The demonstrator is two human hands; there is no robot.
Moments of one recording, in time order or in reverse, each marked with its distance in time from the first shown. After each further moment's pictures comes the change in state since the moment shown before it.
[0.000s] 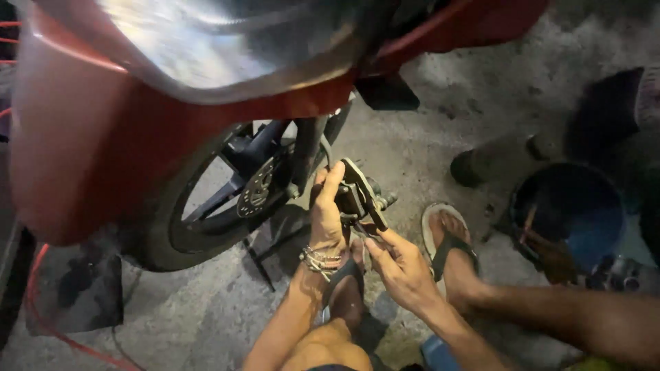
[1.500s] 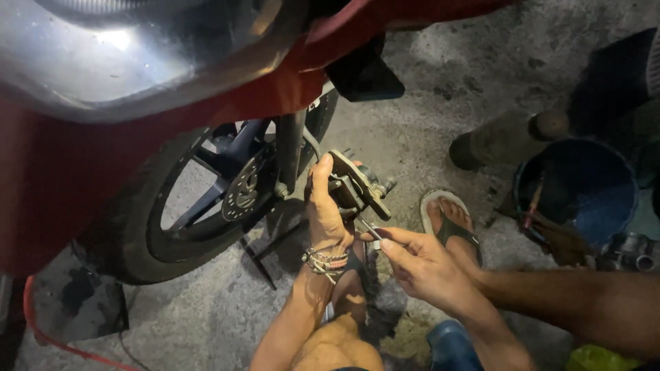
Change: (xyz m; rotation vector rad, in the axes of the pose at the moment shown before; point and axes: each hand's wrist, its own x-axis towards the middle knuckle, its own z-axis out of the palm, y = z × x) left_hand -0.011 0.011 0.032 -0.153 0.119 -0.210; right_hand 0.000 -0.007 -0.037 0.590 -0.270 0.285
